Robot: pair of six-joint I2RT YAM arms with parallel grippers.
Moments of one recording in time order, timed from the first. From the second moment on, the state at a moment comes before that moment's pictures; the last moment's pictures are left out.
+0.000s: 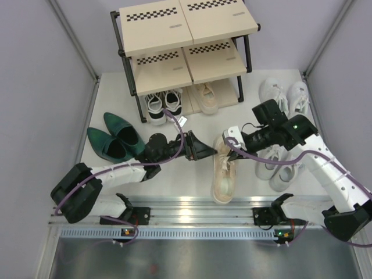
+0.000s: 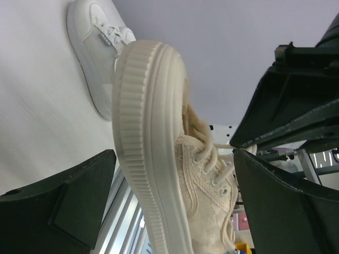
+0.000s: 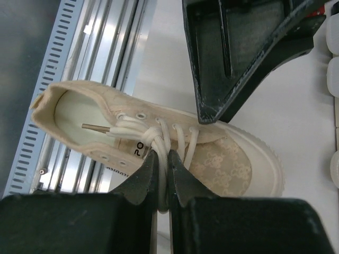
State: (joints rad) left arm -0.78 1.29 0.51 0.81 0.48 -1.07; right arm 0.58 1.14 1.29 -1.20 -0.81 -1.08
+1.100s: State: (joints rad) left arm -0.84 1.65 0.55 1.22 0.63 -1.36; right arm 0.58 1.15 1.31 -1.23 -0.82 -1.08
